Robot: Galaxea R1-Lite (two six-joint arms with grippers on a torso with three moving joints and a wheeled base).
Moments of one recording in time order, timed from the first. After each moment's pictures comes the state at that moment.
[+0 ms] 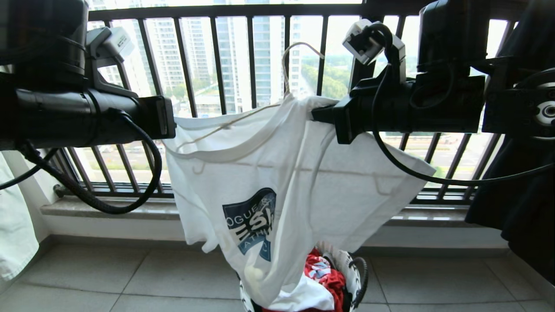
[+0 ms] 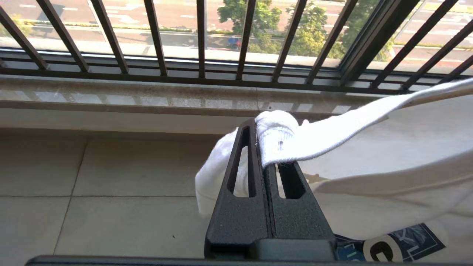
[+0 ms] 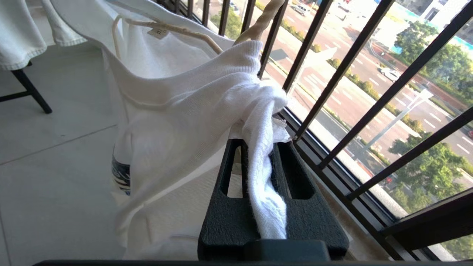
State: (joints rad) left arm -0.42 1.48 -1.40 0.25 0.24 -0.23; right arm 0.54 1.76 -1.58 0.00 0.27 -0.22
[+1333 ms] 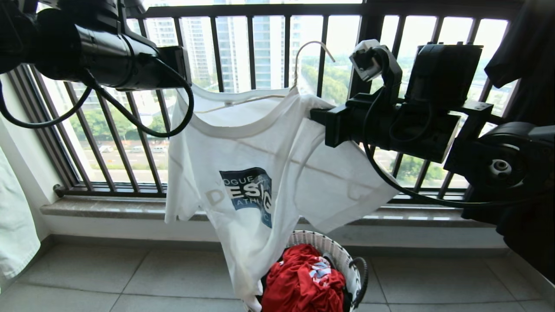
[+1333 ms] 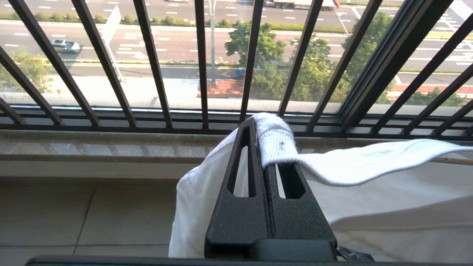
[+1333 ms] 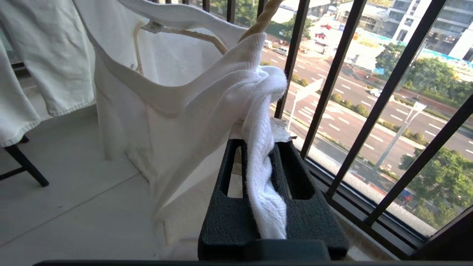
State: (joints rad) left arm -0.39 1.71 -1.84 0.34 0.26 -0.16; right arm 0.53 1.79 -1.33 -0.47 0.21 -0.06
